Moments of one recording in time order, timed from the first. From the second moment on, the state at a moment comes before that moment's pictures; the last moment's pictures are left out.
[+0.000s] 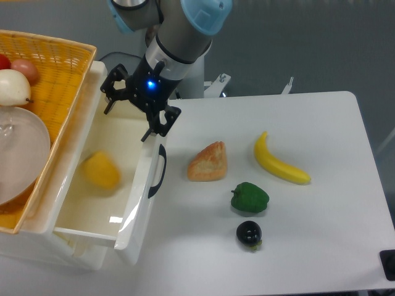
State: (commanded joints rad) arm 2.43 -1.66 -1.49 -1.57 0.96 0.84
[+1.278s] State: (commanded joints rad) arm 2.46 -1.72 -1.50 -1.46 1.27 1.13
